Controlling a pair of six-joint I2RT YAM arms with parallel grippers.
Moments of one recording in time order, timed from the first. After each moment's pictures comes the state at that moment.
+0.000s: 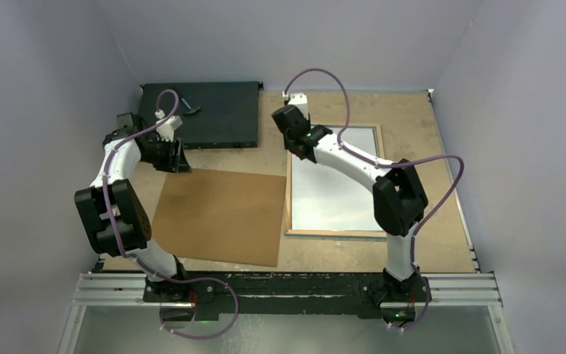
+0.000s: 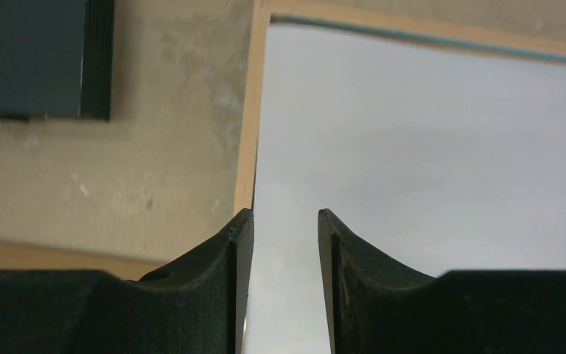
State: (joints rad) left arm 0.30 1.64 1.23 -0.80 0.62 0.43; right arm 0.75 1.93 1.58 -0.47 0.55 0.40
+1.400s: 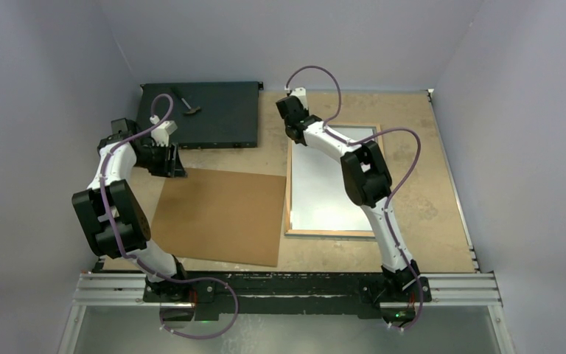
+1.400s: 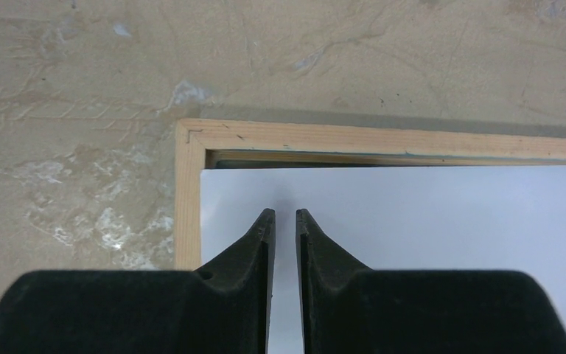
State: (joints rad) left arm 0.35 1.63 1.20 -0.82 0.63 0.46; right arm 0.57 2.40 2.00 -0.36 0.58 0.25
